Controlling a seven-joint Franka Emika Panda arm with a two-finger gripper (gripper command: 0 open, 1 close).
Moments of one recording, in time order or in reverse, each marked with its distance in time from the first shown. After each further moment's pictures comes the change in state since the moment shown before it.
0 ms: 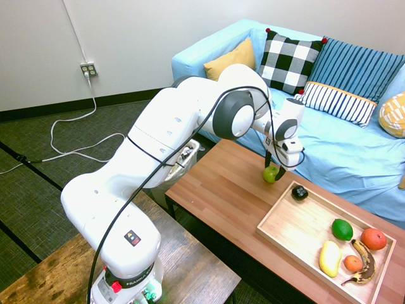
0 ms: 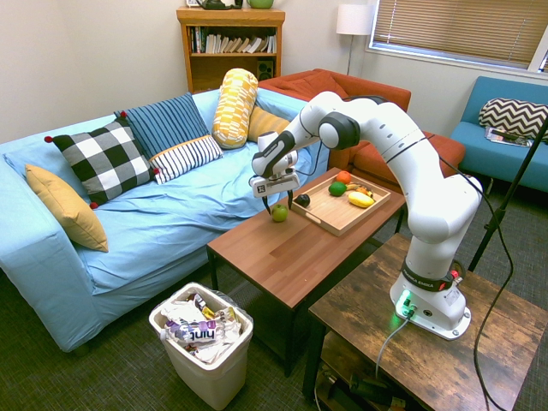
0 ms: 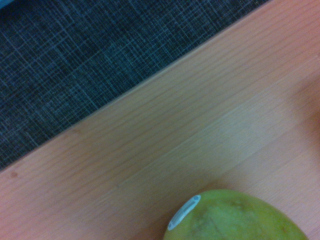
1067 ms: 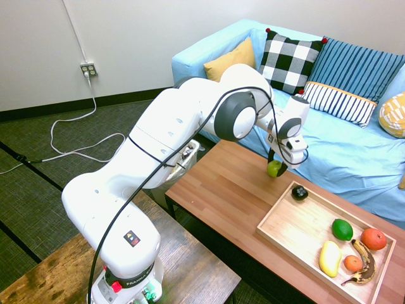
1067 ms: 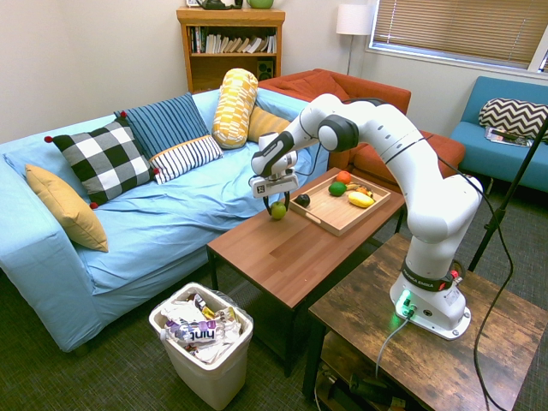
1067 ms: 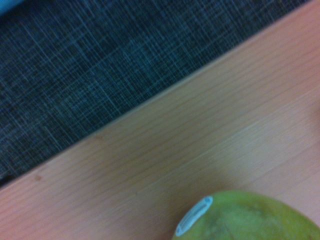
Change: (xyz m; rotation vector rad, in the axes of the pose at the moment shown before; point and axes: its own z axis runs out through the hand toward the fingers) arm 0.014 -0.004 -0.025 0.057 -0.026 -0.045
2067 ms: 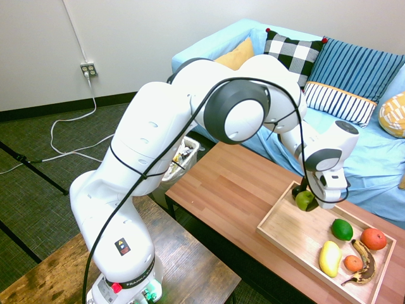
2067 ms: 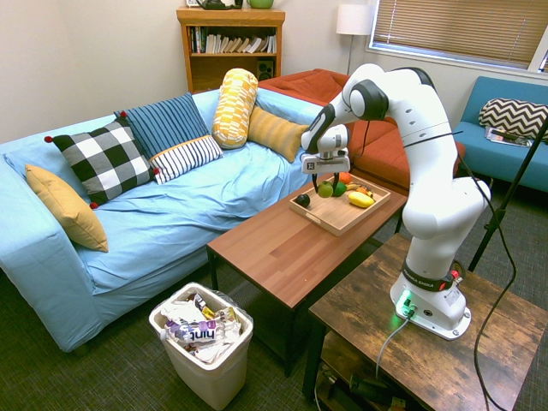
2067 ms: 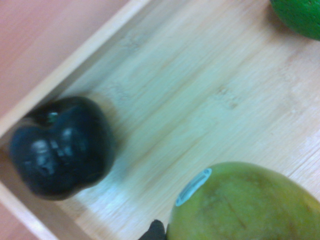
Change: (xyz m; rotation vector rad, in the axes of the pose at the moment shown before) arm 0.145 0.181 -0.004 0.004 -0.013 0.309
